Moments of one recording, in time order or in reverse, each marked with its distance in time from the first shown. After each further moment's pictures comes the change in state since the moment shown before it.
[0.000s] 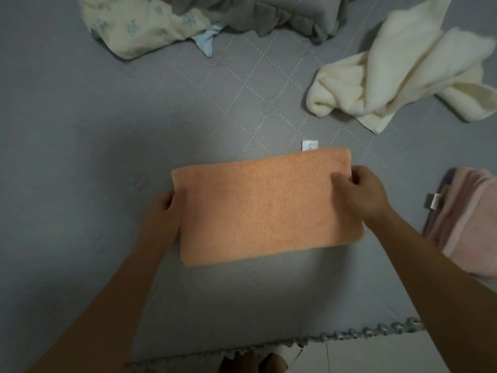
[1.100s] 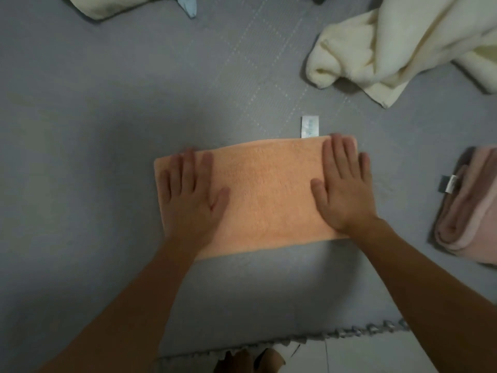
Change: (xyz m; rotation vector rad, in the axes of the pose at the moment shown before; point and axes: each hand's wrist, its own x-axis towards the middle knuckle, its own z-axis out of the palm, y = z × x) left_hand -0.002 -0.020 0.086 0.837 0.183 0.520; right_hand -0.004 0.047 0.050 -0.719 0.083 -0.624
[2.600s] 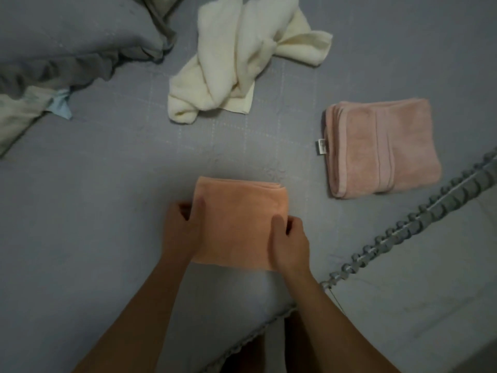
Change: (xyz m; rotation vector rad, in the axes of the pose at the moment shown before) left_hand 0.013 0.142 -0.058 -0.593 -0.289 -0.275; right_hand -0.126 -0.026 -0.022 1.180 0.136 1.124
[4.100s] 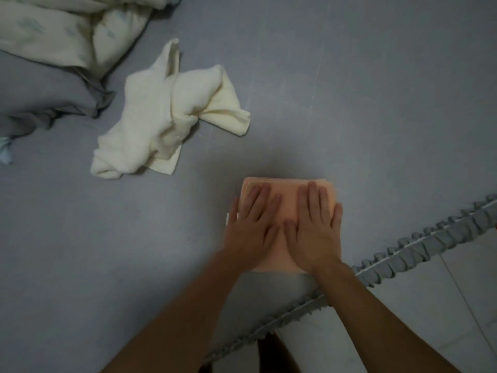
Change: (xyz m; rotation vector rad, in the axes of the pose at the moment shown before) left_hand -0.064 0.248 0.210 0.611 -0.271 0.843; right_hand 0.205 -0.068 -0.237 -0.979 -0.038 -0.615
